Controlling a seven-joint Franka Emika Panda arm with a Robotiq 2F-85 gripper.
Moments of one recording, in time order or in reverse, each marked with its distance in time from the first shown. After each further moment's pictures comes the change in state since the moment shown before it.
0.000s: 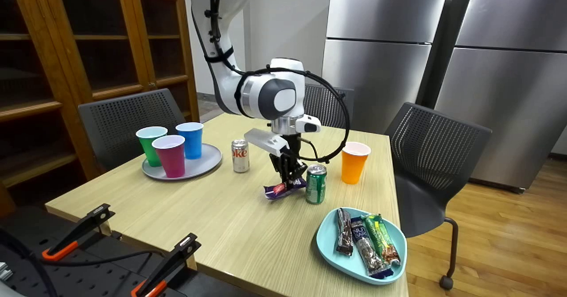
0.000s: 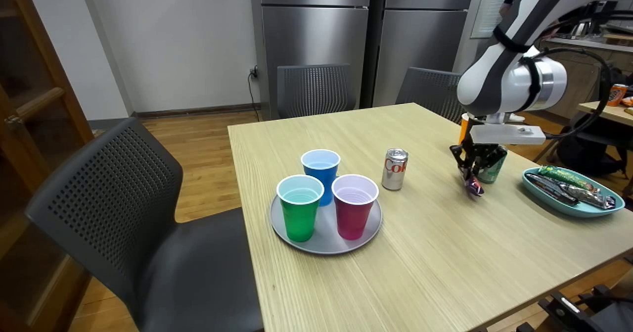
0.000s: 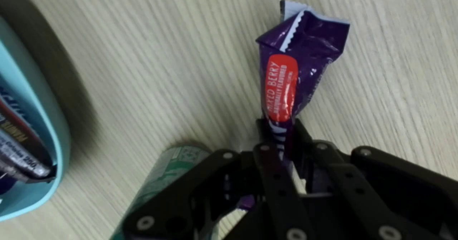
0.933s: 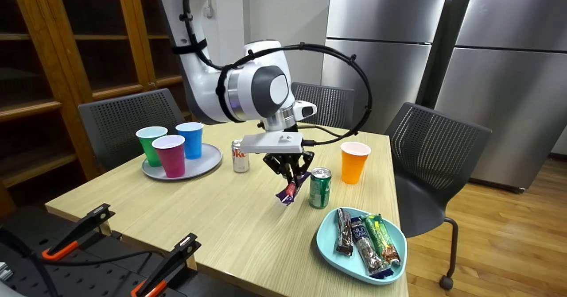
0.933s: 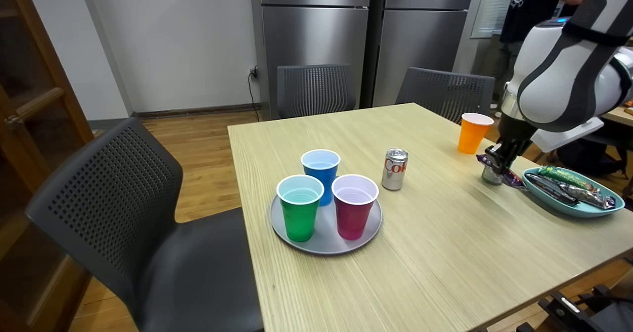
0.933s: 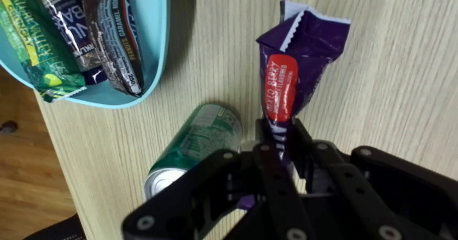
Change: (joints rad) arm 0.086 -0.178 -0.165 -0.312 -0.358 0.307 -0.207
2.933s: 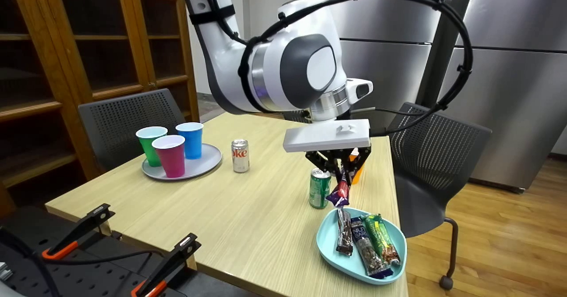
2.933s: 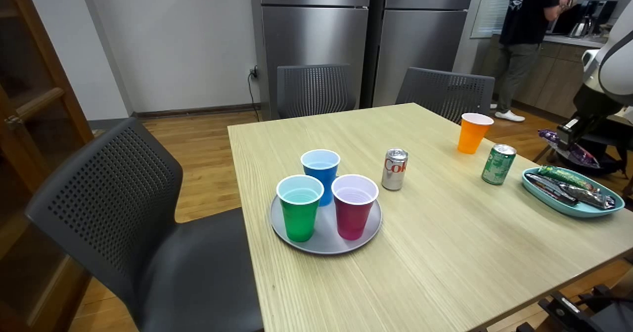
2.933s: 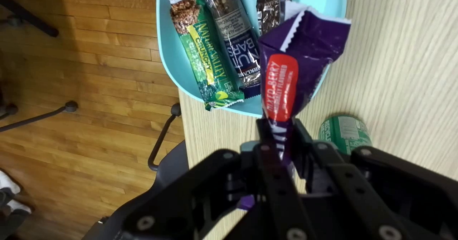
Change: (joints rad) arm -0.187 -0.161 -0.087 -0.093 -0.032 0.091 -0.239
